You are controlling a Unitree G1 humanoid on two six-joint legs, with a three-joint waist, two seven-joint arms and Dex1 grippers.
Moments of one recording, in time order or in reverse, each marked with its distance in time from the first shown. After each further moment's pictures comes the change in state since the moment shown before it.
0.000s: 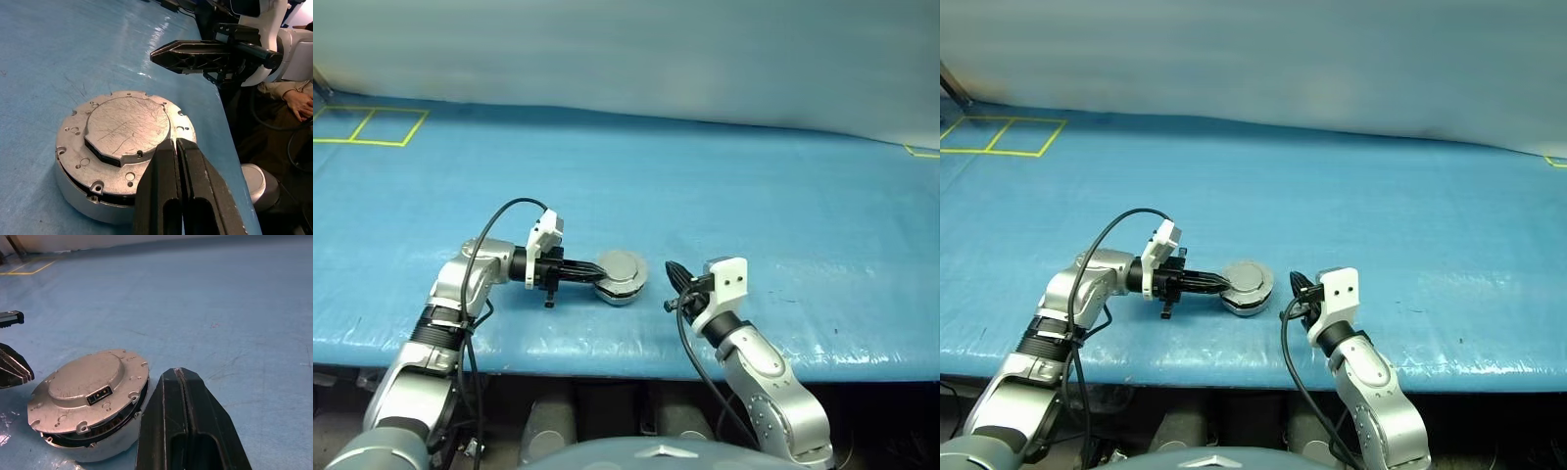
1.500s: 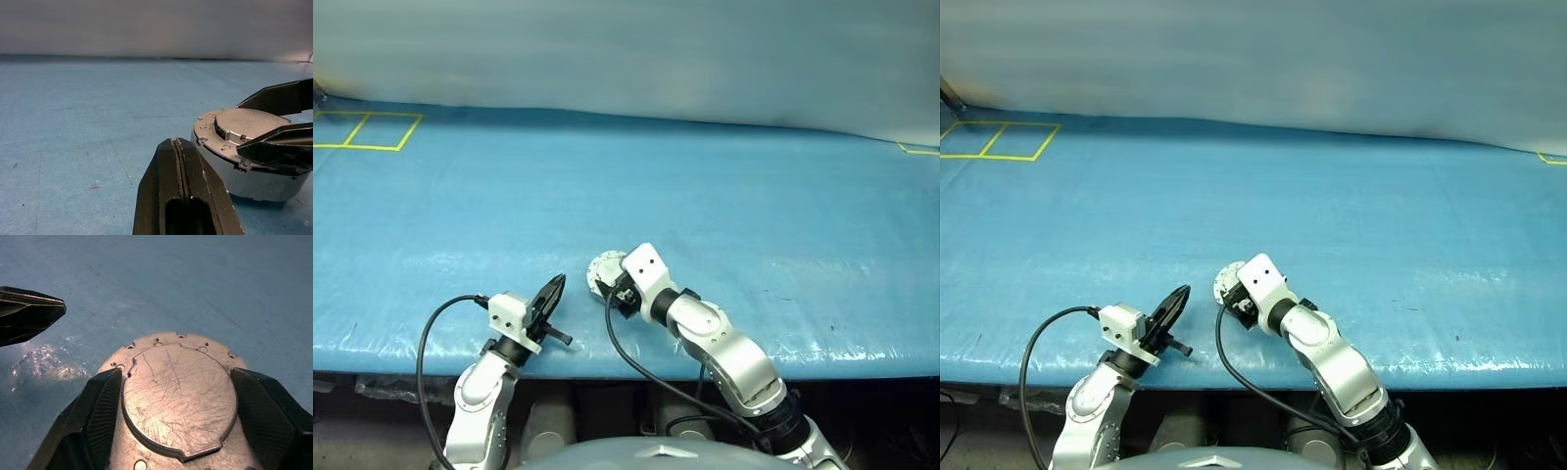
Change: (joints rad) left arm 0.606 -0.294 0.021 -0.203 0.136 -0.620 0.741; right arm -0.300 -0.067 0.302 0.160 -0.178 0.186 0.078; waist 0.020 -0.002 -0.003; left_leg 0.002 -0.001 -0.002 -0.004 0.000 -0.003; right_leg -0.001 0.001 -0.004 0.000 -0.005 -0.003
